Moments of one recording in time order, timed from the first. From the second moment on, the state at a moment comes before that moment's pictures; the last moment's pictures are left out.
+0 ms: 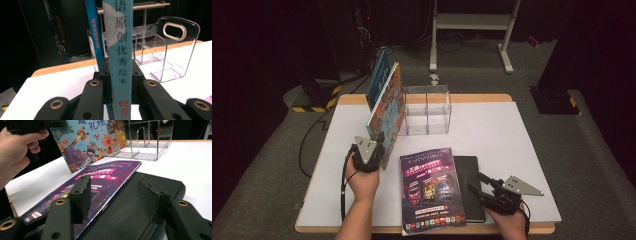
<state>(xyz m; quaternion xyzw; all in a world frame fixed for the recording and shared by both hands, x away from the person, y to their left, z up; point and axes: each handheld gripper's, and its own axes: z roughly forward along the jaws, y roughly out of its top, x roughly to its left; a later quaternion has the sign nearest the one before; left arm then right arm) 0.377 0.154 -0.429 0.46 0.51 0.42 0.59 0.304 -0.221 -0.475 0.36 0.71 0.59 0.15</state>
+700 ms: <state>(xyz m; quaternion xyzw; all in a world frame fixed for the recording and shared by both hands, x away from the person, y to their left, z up) 0.389 0.141 -0.427 0.43 0.53 0.45 0.57 0.306 -0.219 -0.475 0.36 0.71 0.59 0.14</state>
